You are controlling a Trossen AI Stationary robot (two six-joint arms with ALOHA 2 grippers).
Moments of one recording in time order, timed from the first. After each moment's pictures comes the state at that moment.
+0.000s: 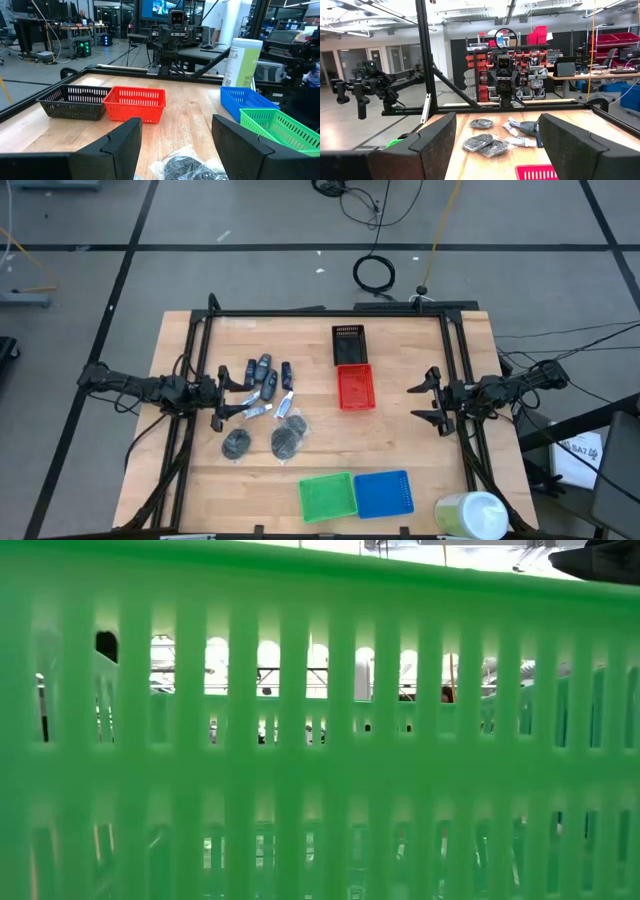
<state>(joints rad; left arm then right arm) -0.24 0.09 0.02 0.07 -0.24 -0.08 0.34 0.01 0.02 0.18 0.23 0.04</state>
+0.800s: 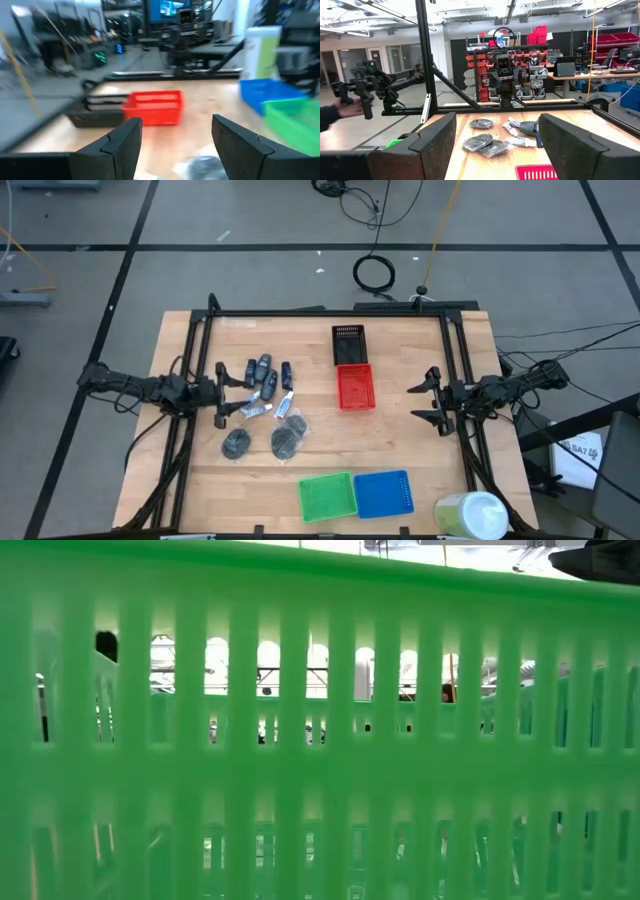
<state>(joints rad) -0.23 0.09 0.02 0.08 -0.31 0.10 0.34 0.01 0.02 0.18 0.23 0.04</state>
